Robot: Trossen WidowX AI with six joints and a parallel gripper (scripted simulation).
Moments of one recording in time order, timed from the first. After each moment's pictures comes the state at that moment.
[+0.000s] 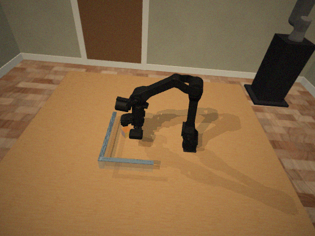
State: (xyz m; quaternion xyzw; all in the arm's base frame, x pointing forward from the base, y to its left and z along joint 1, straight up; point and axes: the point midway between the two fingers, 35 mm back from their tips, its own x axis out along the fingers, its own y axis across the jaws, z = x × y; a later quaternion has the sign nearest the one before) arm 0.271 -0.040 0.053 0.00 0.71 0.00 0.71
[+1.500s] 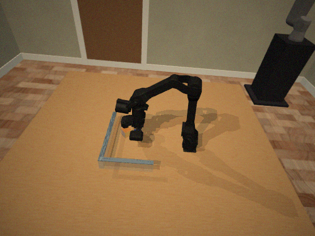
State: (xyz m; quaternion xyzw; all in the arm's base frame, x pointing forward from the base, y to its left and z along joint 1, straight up) arm 0.269 -0.040 0.042 0.00 0.71 0.00 0.70
